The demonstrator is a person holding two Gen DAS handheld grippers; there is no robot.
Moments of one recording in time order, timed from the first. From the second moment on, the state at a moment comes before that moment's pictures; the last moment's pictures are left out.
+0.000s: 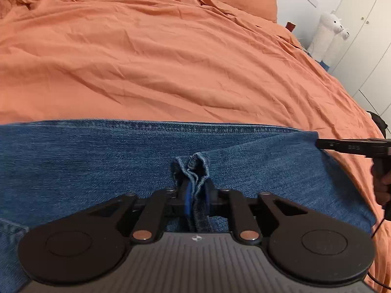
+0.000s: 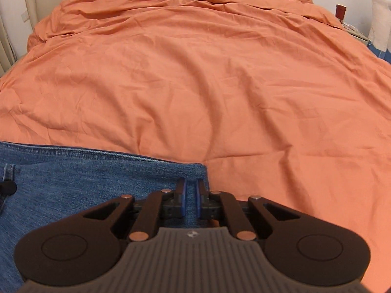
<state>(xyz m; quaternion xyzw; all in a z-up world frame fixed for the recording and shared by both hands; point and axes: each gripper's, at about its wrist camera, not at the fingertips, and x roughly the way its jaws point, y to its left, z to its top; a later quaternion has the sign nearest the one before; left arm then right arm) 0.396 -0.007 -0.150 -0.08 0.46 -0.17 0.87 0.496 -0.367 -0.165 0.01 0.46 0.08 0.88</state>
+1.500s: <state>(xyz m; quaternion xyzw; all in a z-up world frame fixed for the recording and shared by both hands) 0.260 0.131 0.006 0.06 0.45 -0.03 0.89 0.315 -0.308 -0.080 -0.10 0.46 0.20 0.86</state>
